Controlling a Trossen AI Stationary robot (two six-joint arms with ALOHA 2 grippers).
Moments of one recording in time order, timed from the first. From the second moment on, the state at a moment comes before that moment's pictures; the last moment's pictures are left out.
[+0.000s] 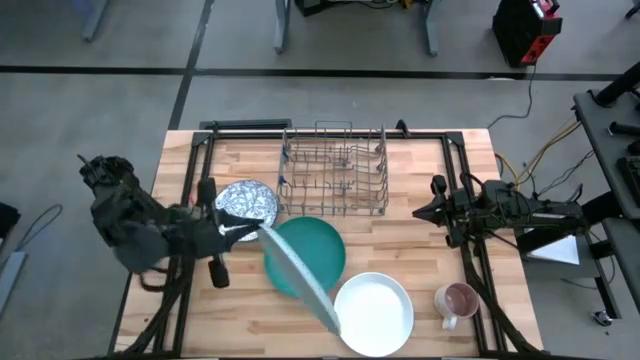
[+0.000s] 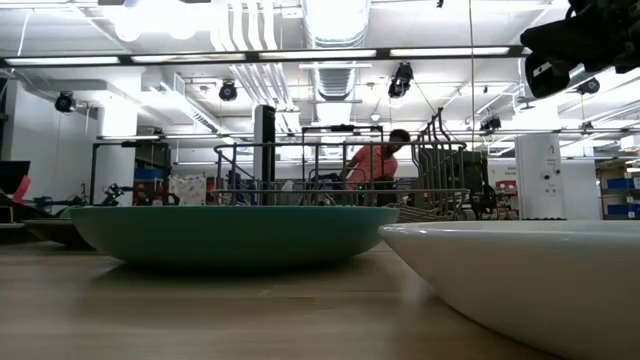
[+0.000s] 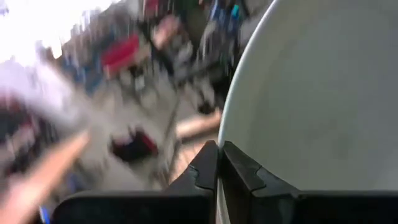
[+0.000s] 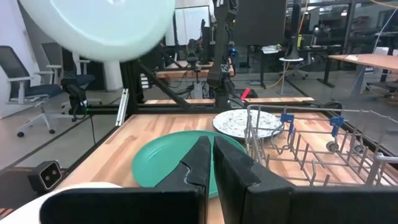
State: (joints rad) left arm -0.74 1.36 1.81 -0.80 -0.97 0.21; right arm -0.02 0.10 0.20 -0.11 -0.16 0.03
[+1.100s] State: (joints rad) left arm -0.10 1.37 1.75 -0.44 -1.00 0.82; right arm -0.02 0.09 0.20 -0.14 0.09 0.04
